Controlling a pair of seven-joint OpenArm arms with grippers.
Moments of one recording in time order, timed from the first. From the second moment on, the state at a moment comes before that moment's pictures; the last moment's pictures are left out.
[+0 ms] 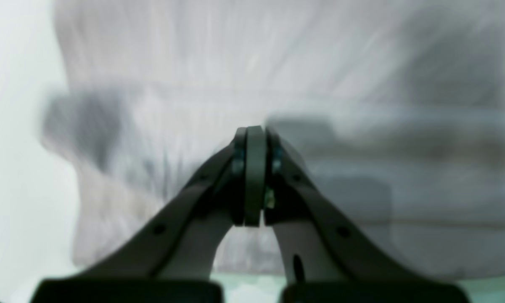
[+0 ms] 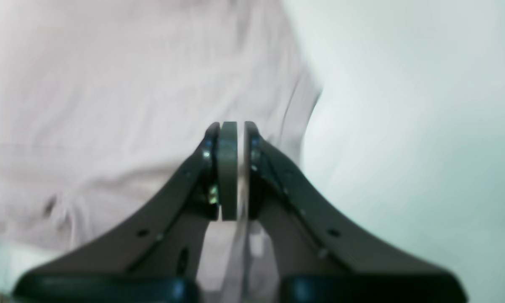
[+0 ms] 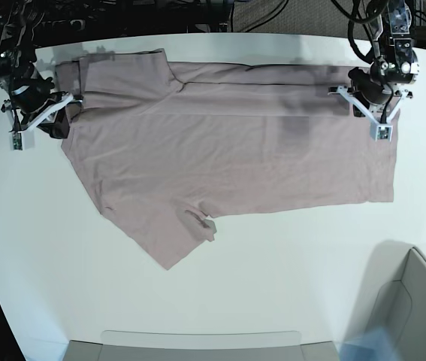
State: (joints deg) left arm 23.0 -19.0 -16.7 106.6 -20.6 -6.8 56.2; right arm -21.0 19.6 24.7 115.3 36.4 13.6 -55.3
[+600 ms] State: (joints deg) left arm 15.6 -17.7 -16.4 107.9 -20.6 -6.7 57.5; right arm 11.1 19.5 1.0 69.2 21.7 13.6 -41.3
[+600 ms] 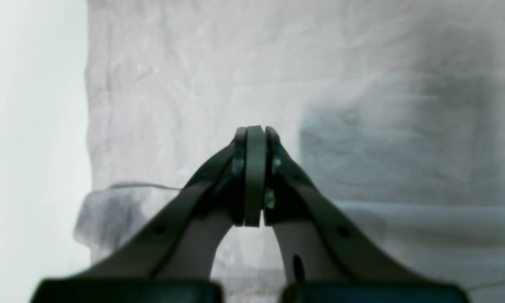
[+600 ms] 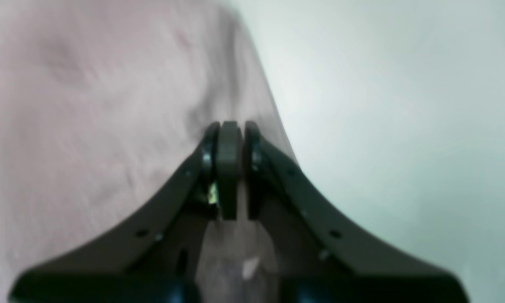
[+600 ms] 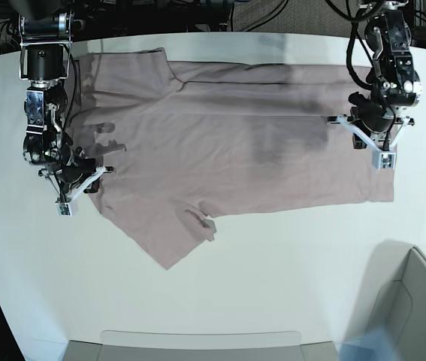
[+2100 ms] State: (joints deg) left arm 13.5 -15.4 -16.4 104.7 -20.6 -6.9 57.1; right arm 29.9 20.8 -13.5 44.8 33.6 13.5 -34.0
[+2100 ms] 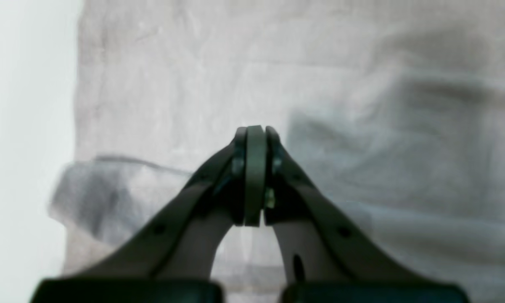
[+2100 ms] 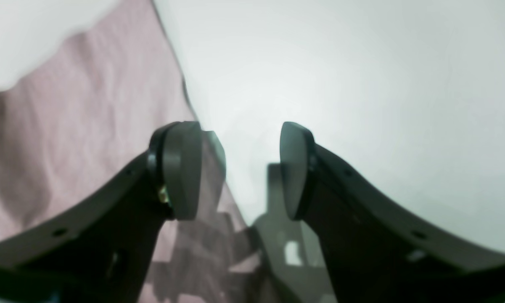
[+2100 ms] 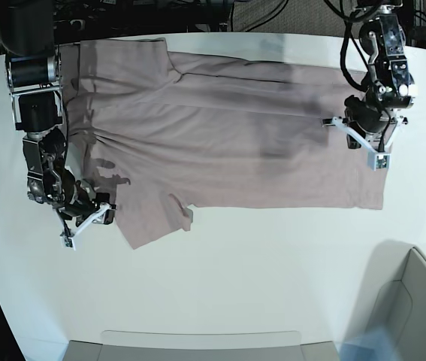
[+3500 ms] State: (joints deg) left arm -25.3 -31.1 8.1 46.0 -26.7 -7.4 42.7; right arm 30.2 18.2 -21.0 44.8 34.5 14.2 -29.9
